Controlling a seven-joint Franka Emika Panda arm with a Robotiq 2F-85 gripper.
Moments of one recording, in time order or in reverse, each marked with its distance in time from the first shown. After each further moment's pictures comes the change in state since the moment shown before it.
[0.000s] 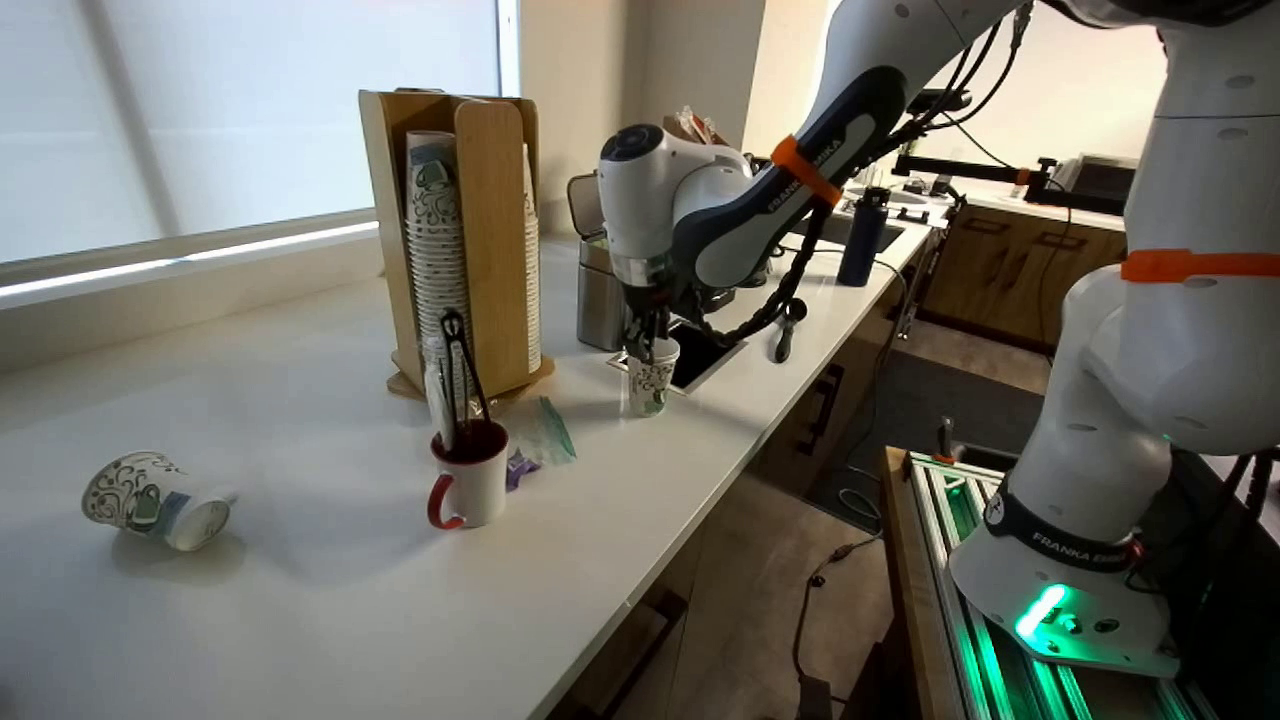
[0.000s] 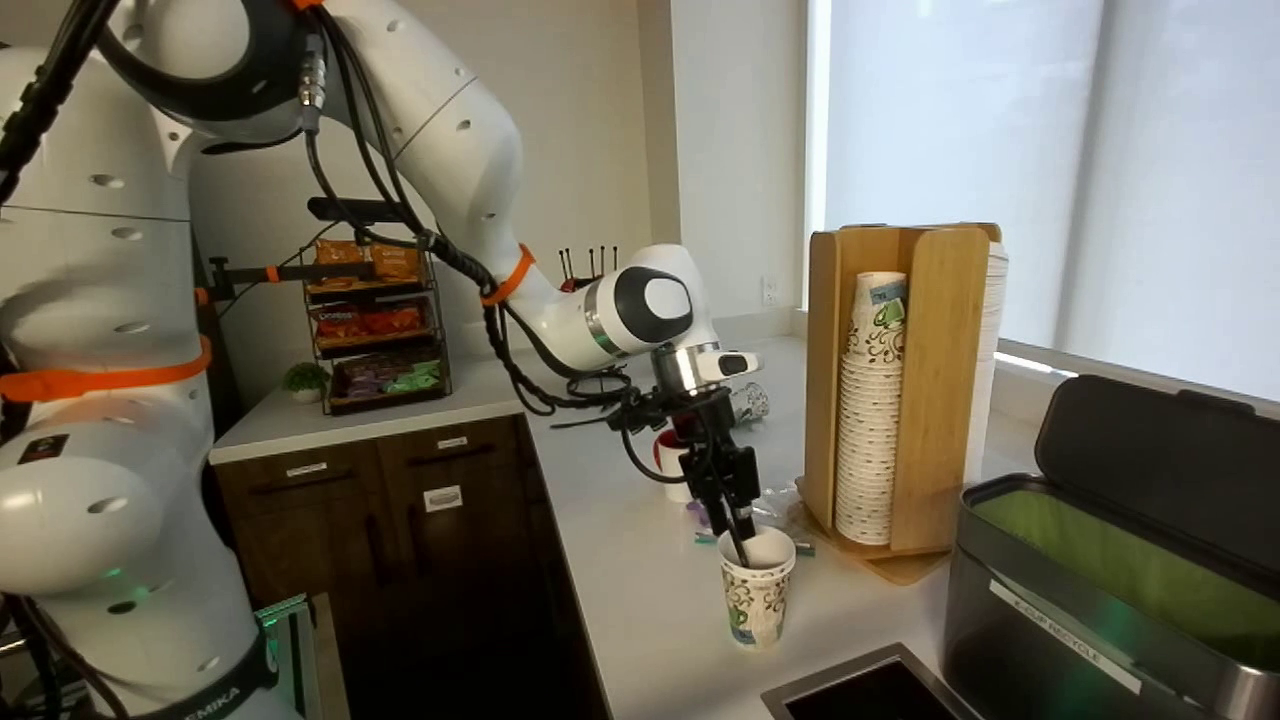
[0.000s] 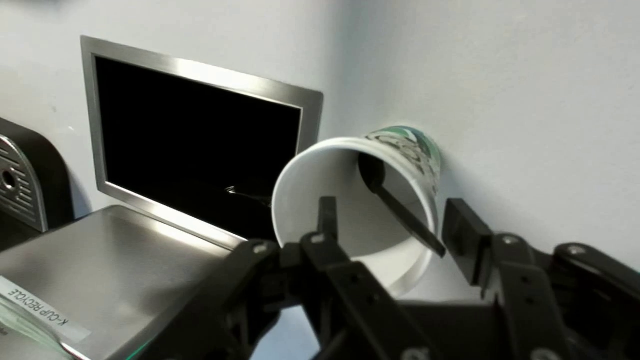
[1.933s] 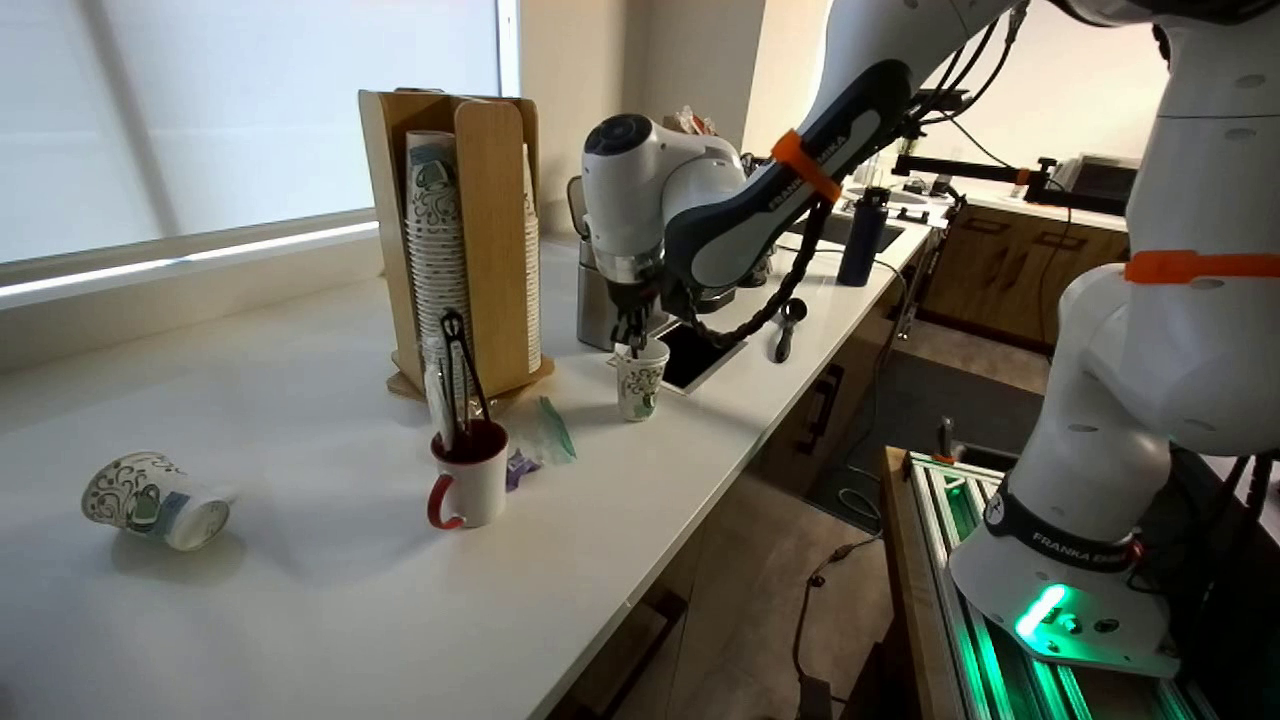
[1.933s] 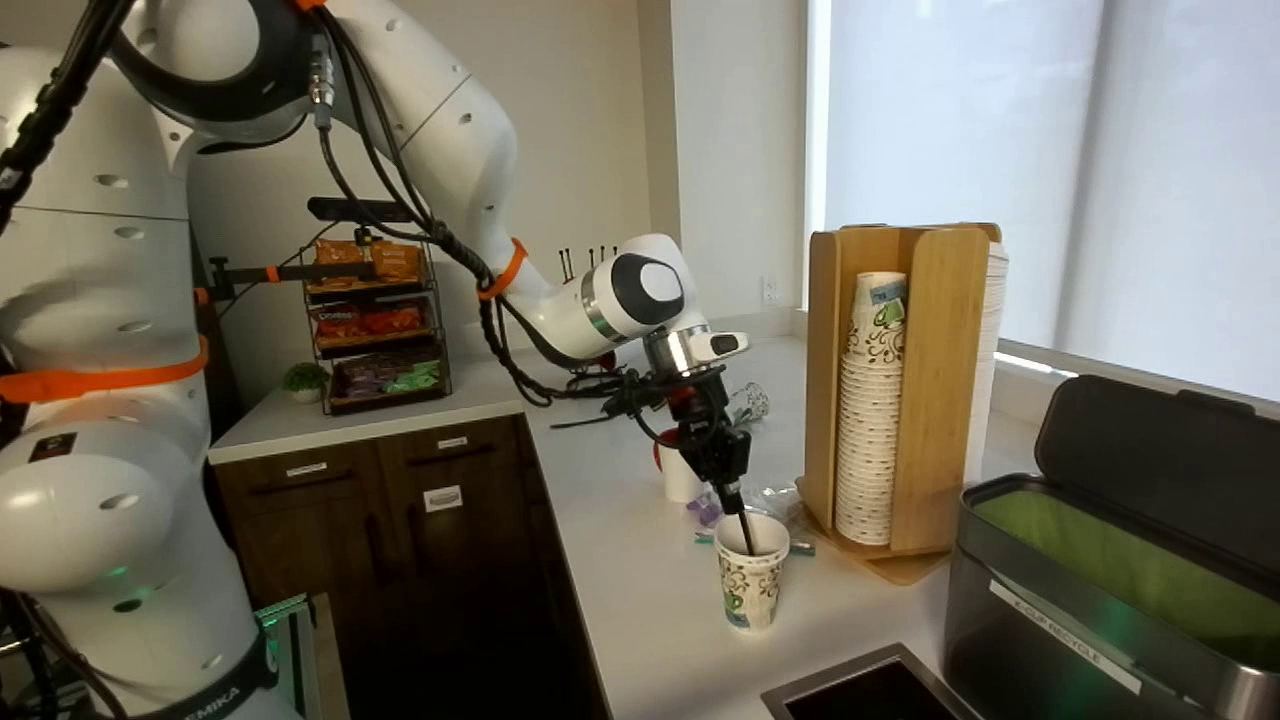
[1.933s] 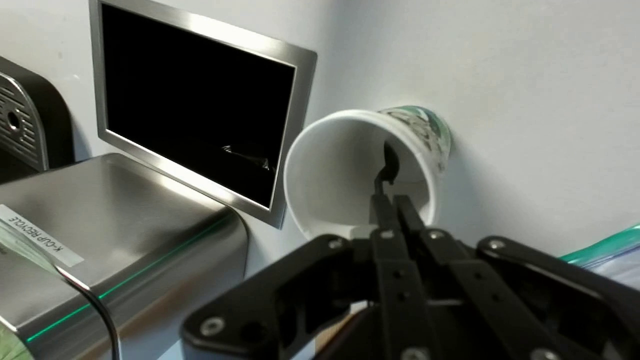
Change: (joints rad) arm 0.042 -0.006 0.016 0.027 -0.049 -0.017 0.000
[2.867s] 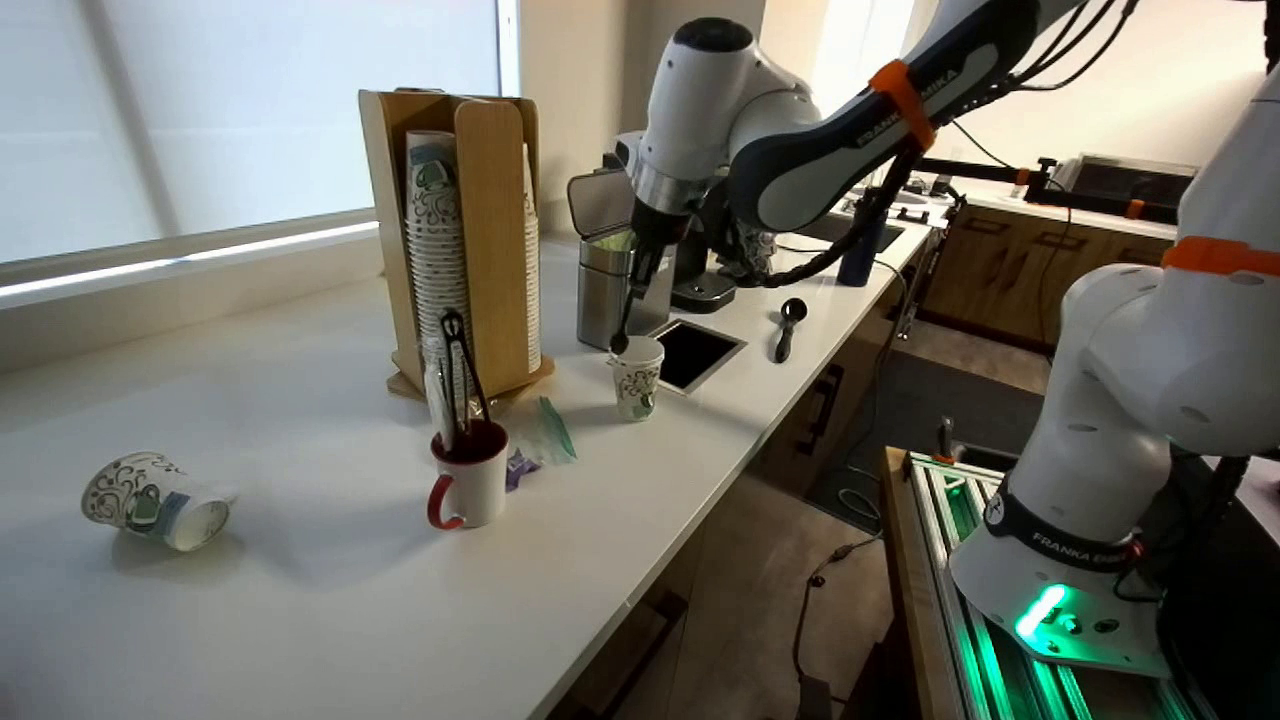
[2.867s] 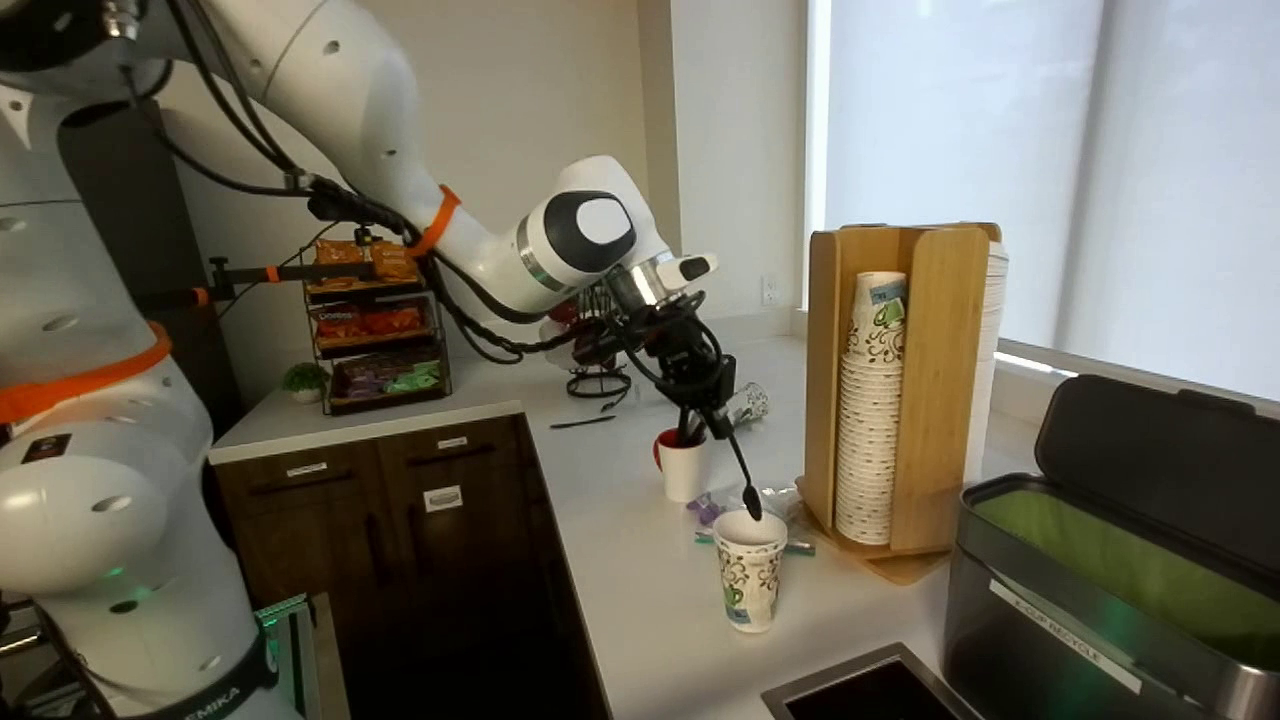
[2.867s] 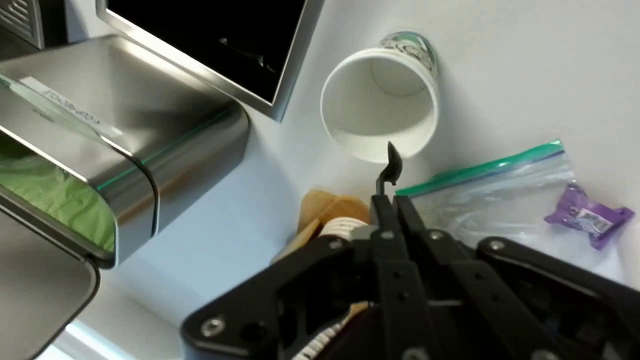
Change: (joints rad) arm -0.027 -0.303 -0.001 -0.173 0.051 0.176 -0.239
